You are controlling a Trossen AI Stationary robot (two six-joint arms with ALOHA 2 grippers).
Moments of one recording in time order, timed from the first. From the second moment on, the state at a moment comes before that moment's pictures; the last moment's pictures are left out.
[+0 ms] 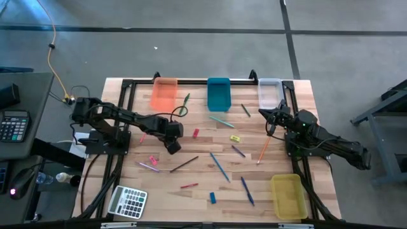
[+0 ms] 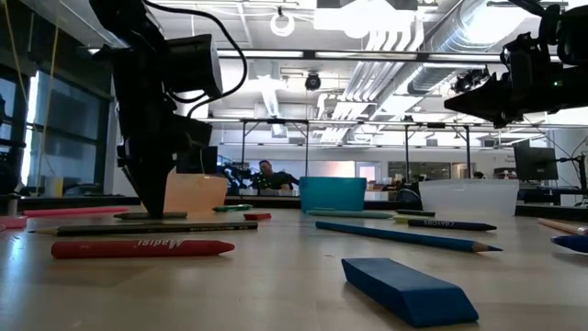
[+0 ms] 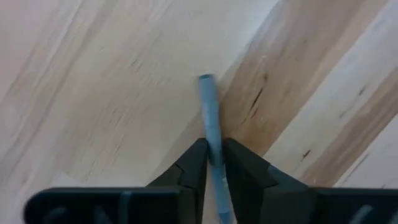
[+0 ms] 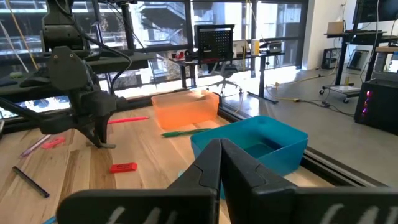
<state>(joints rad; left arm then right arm) 0.14 1.58 0.75 -0.58 -0.09 -0.56 -0.44 0.01 0.01 0.01 0.01 0.05</state>
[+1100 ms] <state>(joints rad) 0.27 1.33 0.92 -0.78 -0.19 -0.42 -0.44 0.01 0.01 0.01 0.01 0.04</state>
